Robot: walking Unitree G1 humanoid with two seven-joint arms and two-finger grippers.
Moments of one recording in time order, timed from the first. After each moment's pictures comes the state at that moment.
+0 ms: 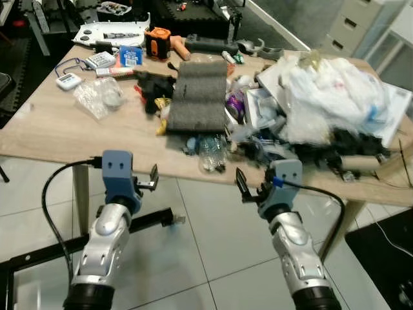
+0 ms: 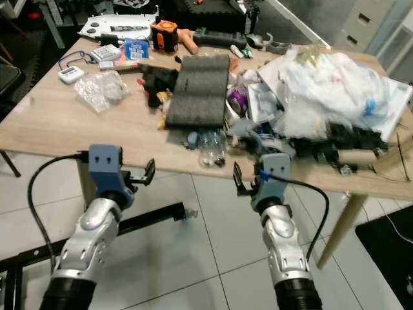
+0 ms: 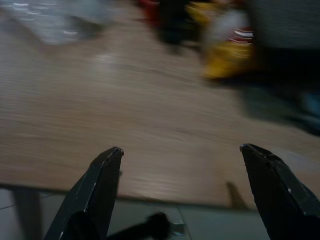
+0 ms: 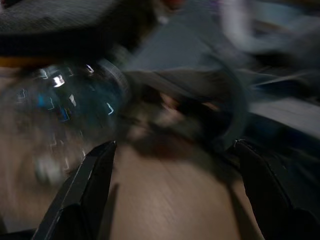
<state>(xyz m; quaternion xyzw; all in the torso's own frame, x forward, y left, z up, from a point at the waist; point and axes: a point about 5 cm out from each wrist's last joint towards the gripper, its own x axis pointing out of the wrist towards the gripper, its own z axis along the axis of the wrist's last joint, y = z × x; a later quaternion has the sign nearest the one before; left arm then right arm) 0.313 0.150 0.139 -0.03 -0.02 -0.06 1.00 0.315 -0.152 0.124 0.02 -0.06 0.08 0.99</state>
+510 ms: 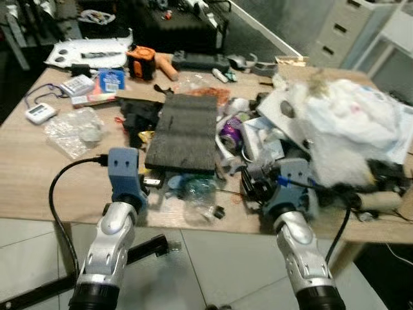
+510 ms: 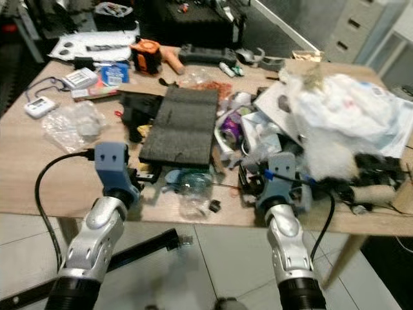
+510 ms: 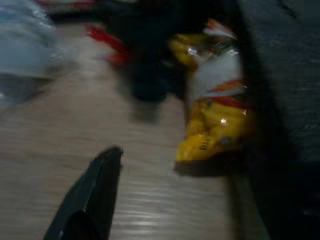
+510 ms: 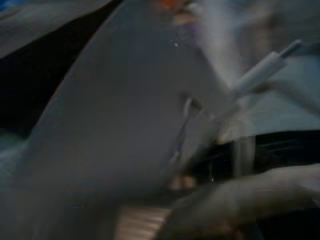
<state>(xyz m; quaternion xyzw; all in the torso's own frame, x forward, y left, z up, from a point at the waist) 0.312 0.153 0.139 -0.03 -0.02 -0.06 1.00 0.316 -0.141 0.127 0.02 -0.07 0.09 0.99</state>
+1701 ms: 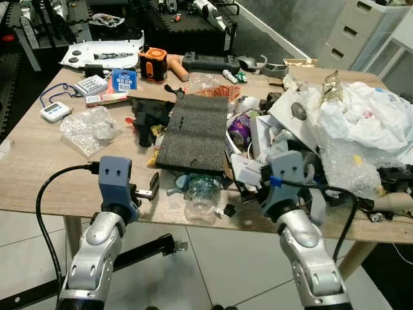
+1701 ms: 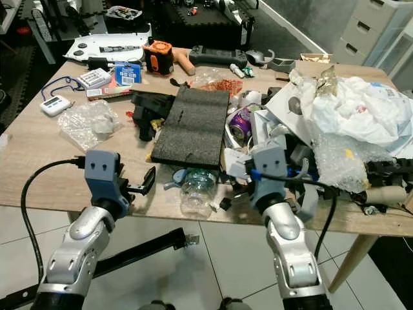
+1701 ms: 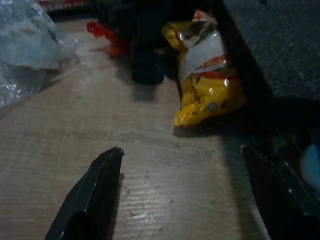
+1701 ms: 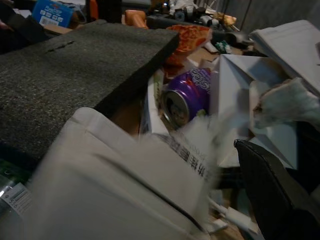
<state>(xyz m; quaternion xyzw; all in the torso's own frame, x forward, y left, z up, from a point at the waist) 0.292 0.161 0.140 -0.02 0.00 -0.10 1.00 0.288 -0.142 0.170 -0.05 -0.09 0.11 0.99</state>
